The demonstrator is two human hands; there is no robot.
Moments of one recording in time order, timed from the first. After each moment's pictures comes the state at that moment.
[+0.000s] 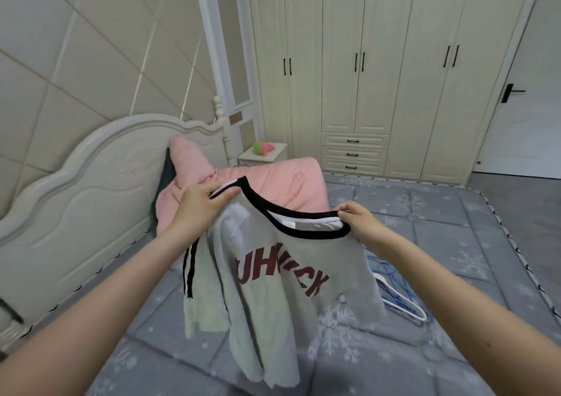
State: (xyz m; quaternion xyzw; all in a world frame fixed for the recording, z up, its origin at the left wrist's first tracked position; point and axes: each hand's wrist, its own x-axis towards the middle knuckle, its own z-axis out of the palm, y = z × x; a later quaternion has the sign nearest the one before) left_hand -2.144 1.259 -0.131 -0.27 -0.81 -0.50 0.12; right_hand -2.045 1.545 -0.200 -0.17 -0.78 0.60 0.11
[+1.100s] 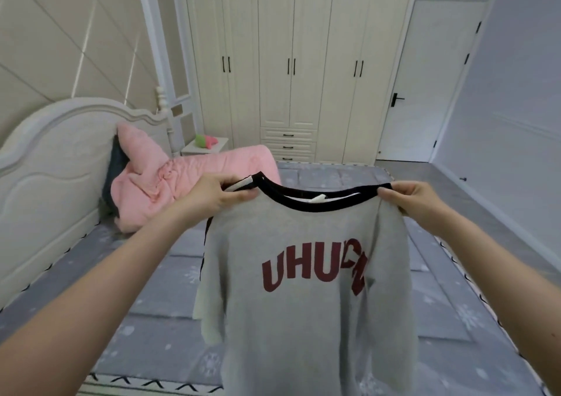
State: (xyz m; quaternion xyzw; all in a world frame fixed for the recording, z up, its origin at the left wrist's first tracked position) left_hand -2.011 1.065 -0.123 -0.40 -0.76 -0.50 -0.12; right_hand -1.772 1.343 -0.136 -0.24 -0.77 0.53 0.25
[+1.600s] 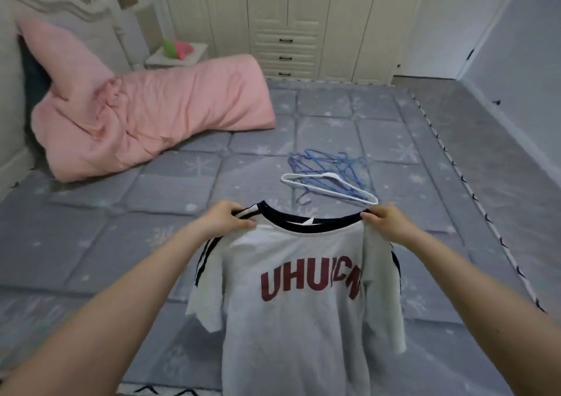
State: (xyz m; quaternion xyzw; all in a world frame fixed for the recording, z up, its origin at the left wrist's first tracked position) left_hand -2.168 1.276 -0.377 -0.33 -0.85 -0.27 -0.32; right_hand -1.937 1.534 -0.393 -0.36 -0.87 0.33 0.00
